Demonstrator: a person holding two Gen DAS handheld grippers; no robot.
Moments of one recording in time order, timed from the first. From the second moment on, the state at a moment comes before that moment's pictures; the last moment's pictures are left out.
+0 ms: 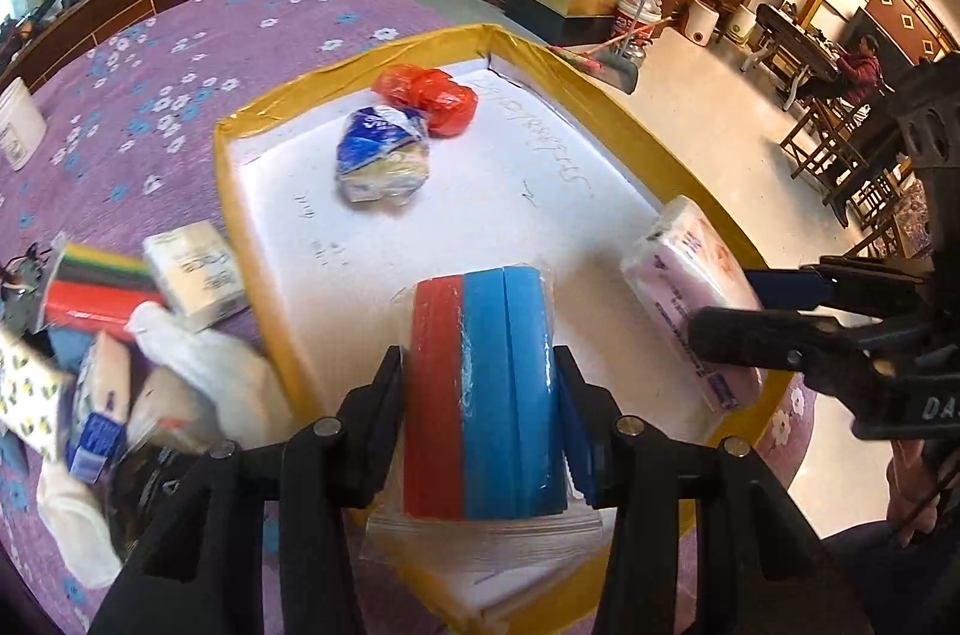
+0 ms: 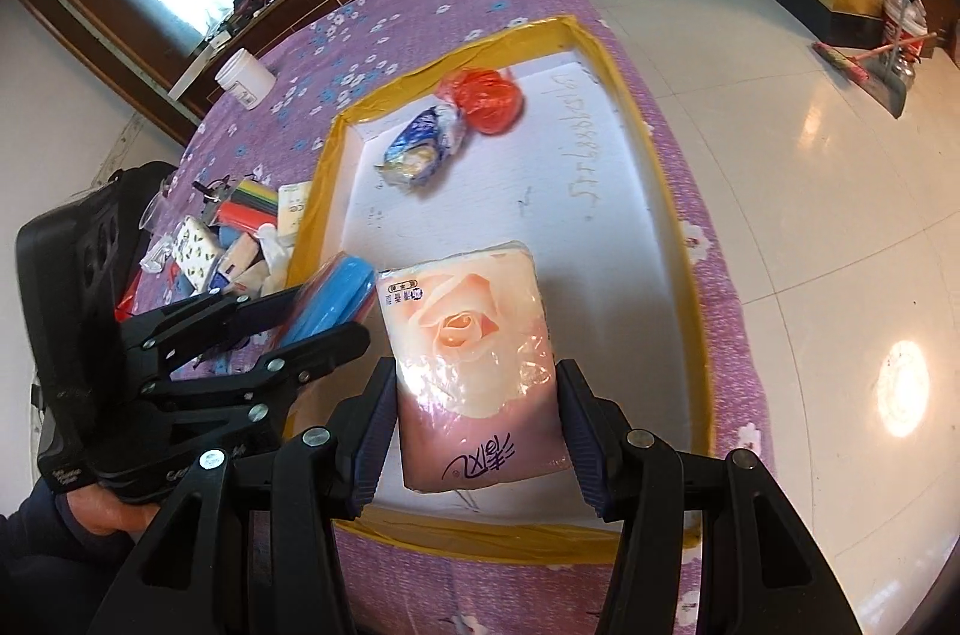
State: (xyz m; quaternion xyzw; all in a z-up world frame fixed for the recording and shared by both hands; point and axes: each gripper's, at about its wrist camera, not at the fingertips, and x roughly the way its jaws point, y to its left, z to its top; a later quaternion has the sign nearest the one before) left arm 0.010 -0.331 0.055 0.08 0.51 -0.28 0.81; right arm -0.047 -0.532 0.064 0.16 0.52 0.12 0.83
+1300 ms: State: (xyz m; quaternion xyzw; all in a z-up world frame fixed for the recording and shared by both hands) left arm 0.071 -0.357 0.020 0.09 0.53 -0.24 0.81; right arm 0.001 -0.539 0.056 0.13 0.54 0.09 0.83
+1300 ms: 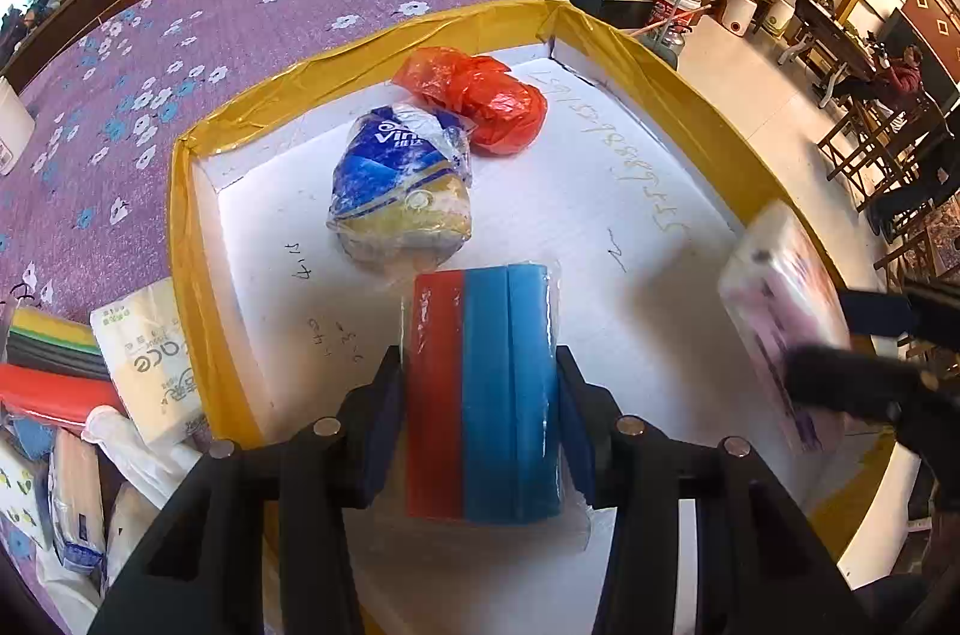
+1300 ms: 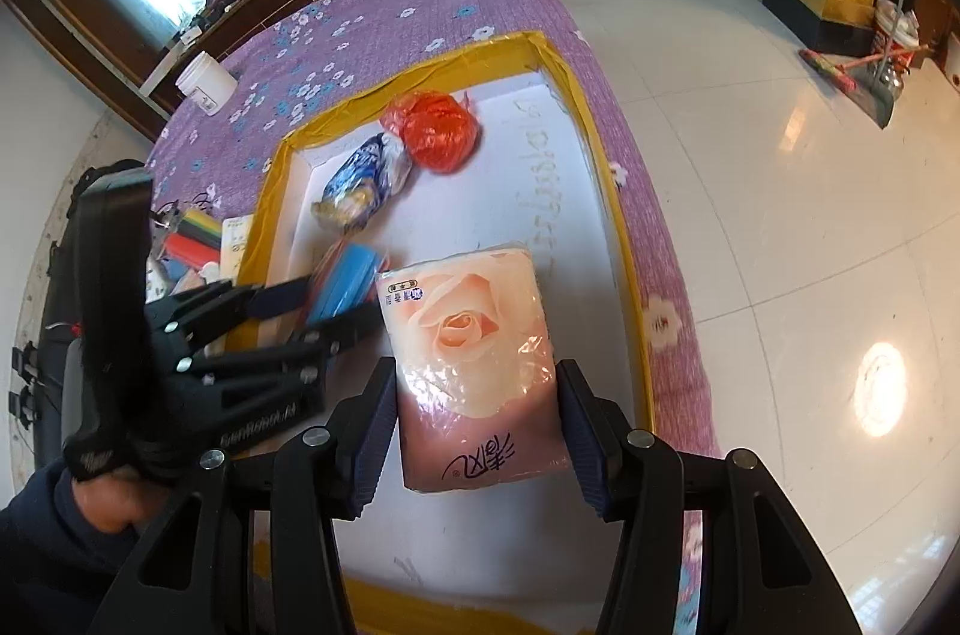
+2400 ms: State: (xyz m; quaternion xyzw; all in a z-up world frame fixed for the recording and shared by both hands) left arm 0.072 -0.356 0.019 0.09 0.54 -0.23 0.81; right arm 0.085 -0.498 0.028 0.05 0.55 0.10 0.83
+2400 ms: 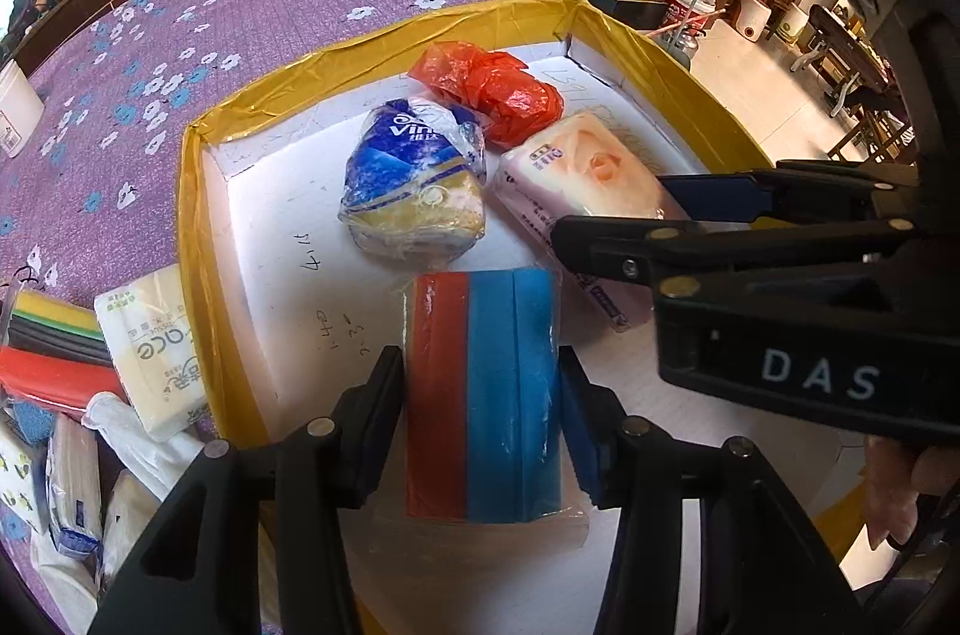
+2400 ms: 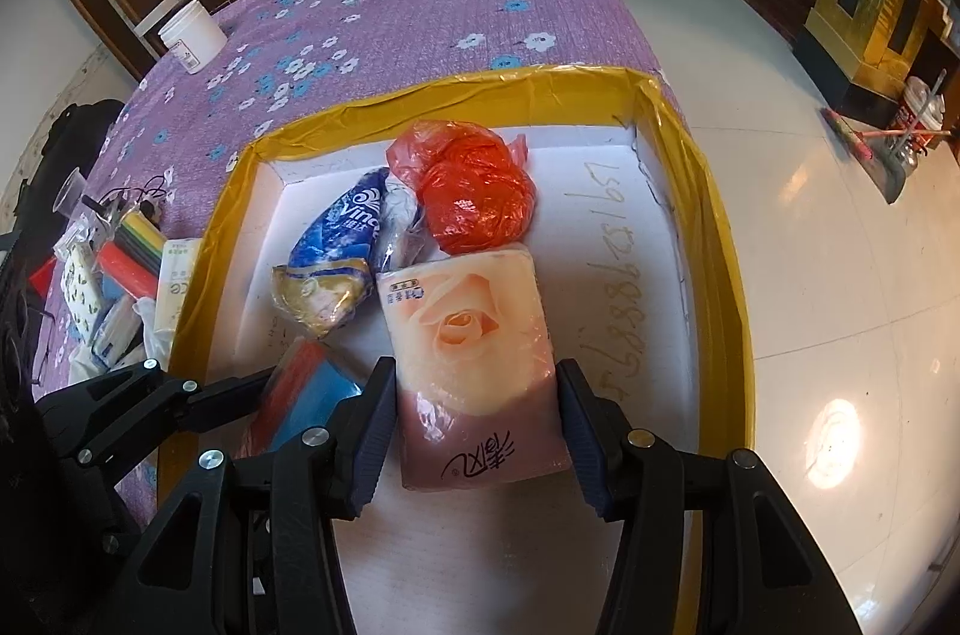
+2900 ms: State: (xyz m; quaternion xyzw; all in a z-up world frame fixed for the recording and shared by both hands) left arm 0.075 -0.358 0.018 0.08 0.54 -0.23 0.80; right arm 0.087 -0.496 0.029 0.05 0.55 0.11 0.83
